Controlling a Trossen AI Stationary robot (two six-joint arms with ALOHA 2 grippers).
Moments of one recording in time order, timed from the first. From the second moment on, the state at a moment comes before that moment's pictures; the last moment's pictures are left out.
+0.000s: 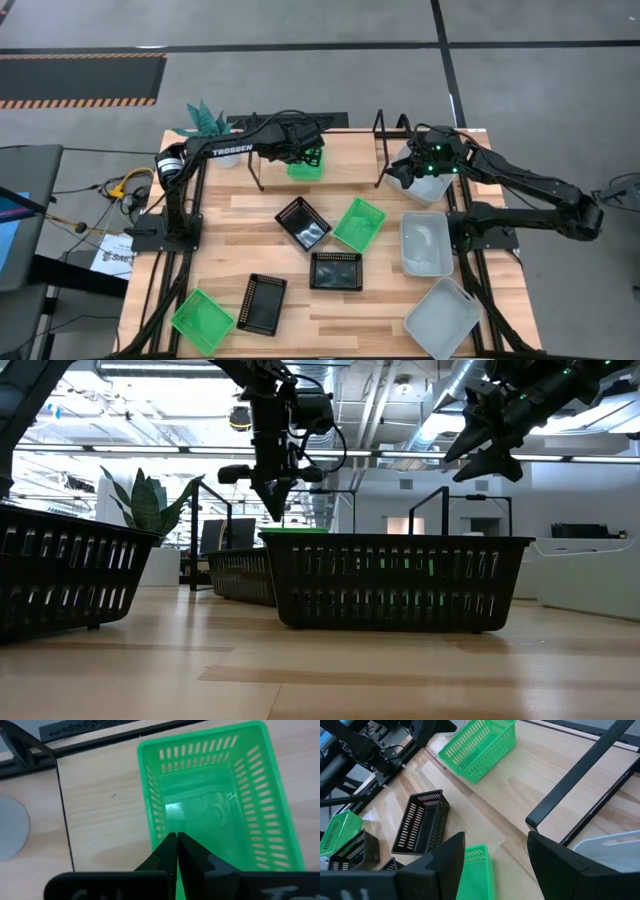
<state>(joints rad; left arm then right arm) 0.39 1.90 1.63 -1.02 -0.40 -0.90 -0.58 0.89 0.73 -0.44 -0.22 0.44</state>
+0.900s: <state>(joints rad) 0.25 1.77 2.27 -1.45 -0.48 -0.59 -0.39 1.39 1.30 -0.62 -0.06 0.25</state>
